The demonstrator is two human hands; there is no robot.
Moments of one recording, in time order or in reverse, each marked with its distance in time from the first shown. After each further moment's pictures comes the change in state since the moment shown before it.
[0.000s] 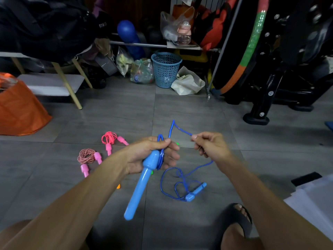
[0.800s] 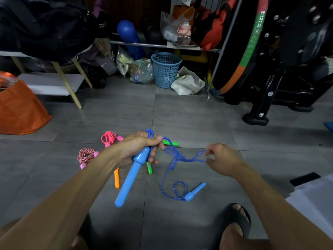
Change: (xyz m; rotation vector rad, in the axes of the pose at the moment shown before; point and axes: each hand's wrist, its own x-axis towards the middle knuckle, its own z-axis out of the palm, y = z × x) left_hand 0.006 0.003 -0.025 0.203 0.153 0.042; right_hand -0.002 0.034 -0.037 -1.102 -0.078 -0.079
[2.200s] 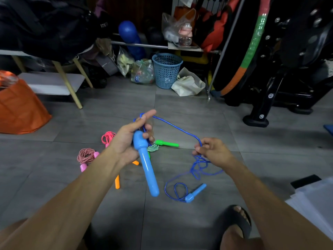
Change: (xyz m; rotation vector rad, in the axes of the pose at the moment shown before) left_hand -0.009 0.011 0.000 -0.682 0.095 0.264; right_hand 0.017 -0.024 0.004 0.883 -0.046 0.051
